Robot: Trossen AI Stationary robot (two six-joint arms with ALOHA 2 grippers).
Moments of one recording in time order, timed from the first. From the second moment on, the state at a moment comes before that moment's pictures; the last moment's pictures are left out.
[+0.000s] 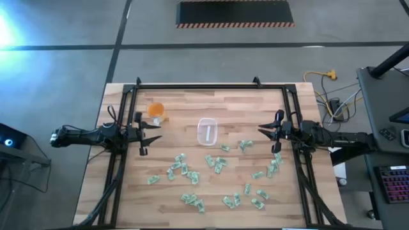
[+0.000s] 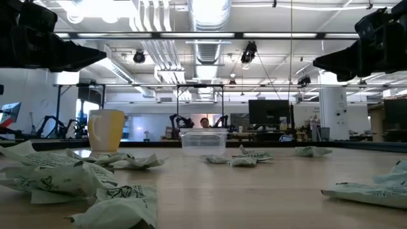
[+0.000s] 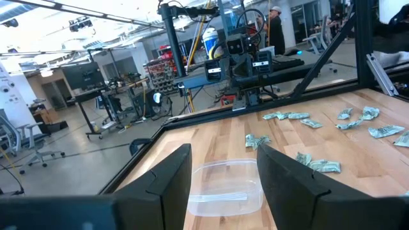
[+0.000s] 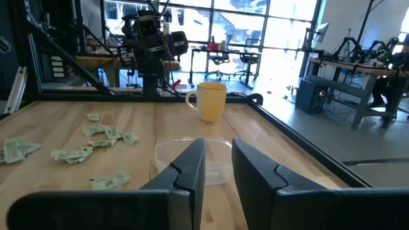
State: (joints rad) left arm -0.07 0.04 0.00 0.05 -0.22 0.27; right arm -0.06 0.04 0.01 0.03 0.13 -0.05
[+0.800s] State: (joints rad) left arm -0.07 0.04 0.00 0.04 -0.22 0.27; right arm -0.06 0.04 0.01 0.03 0.13 -0.04
